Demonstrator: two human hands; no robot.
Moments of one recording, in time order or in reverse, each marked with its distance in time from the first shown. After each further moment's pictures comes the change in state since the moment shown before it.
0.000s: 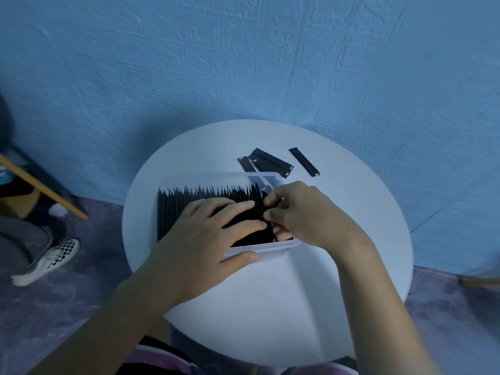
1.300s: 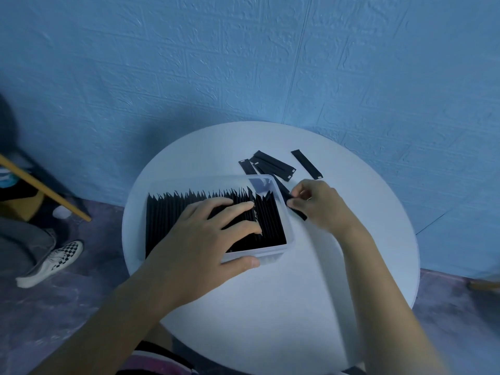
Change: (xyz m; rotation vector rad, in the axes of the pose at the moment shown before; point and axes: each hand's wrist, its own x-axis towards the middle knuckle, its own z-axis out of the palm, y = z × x) left_hand 0.005 -0.002 -0.005 -0.011 -0.055 -0.038; right_hand 0.069 0.075 -0.005 -0.011 0.239 0.009
